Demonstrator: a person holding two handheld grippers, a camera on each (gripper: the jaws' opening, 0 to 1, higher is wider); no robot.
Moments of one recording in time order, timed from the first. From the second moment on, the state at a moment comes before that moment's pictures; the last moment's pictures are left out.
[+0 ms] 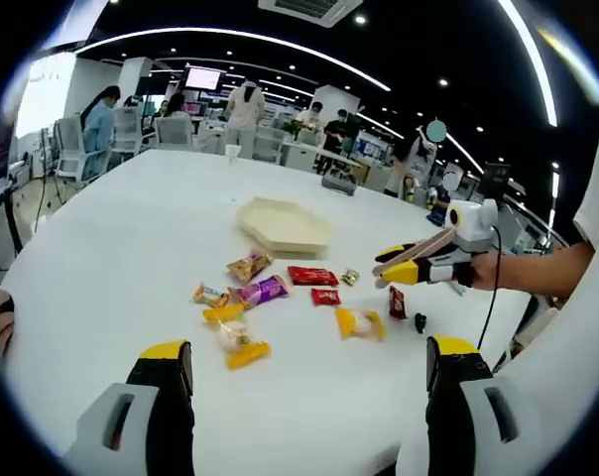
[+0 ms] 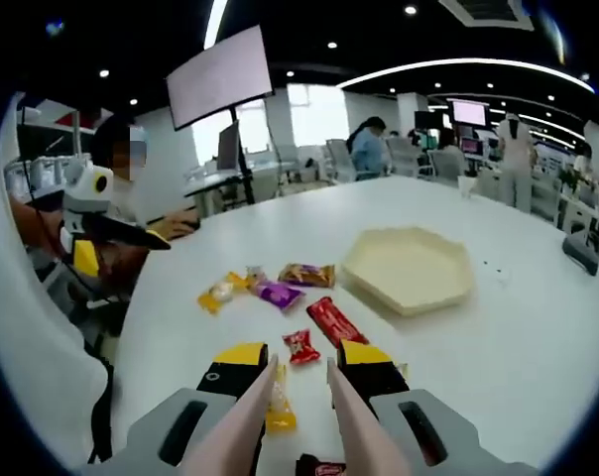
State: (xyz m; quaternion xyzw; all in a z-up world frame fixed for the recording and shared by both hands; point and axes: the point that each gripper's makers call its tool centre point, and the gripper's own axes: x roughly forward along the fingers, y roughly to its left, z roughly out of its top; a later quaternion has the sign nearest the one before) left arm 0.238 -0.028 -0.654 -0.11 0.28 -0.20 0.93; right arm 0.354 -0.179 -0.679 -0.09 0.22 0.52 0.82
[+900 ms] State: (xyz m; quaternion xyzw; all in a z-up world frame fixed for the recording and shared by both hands) left arm 0.207 0.027 -0.663 -0.16 0.27 -0.10 0.94; right arm 0.368 -0.132 -0.734 -0.22 0.27 0.58 0.73
